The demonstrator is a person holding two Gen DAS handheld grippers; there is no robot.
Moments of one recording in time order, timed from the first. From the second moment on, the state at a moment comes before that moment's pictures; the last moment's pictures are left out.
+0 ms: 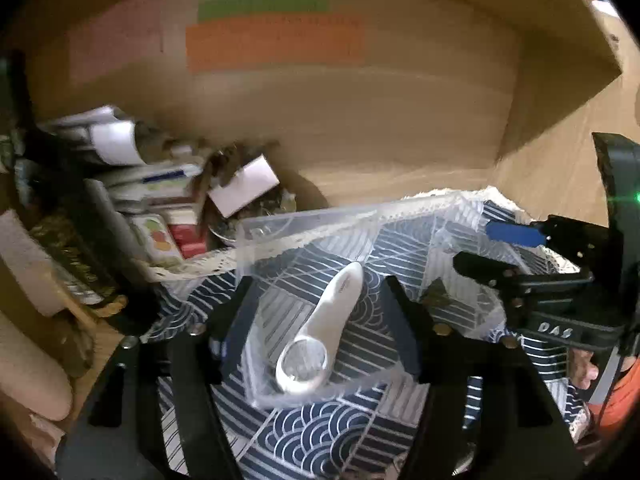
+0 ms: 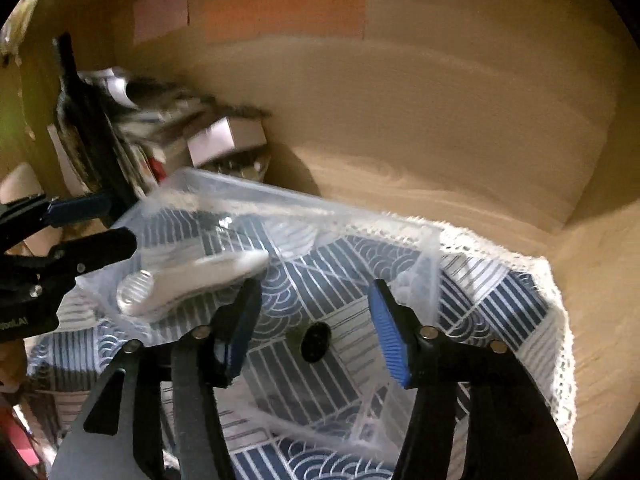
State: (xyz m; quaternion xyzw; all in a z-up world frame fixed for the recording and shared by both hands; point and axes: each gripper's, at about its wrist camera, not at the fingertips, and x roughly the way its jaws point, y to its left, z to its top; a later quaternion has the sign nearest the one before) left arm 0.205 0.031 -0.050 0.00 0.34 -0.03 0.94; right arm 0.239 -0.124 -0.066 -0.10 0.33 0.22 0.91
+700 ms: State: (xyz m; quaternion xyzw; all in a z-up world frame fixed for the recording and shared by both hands) left arm 0.069 0.018 -0.099 -0.02 0.39 -0.03 0.92; right arm 0.102 -0.153 -0.087 -0.05 0.33 0.22 0.92
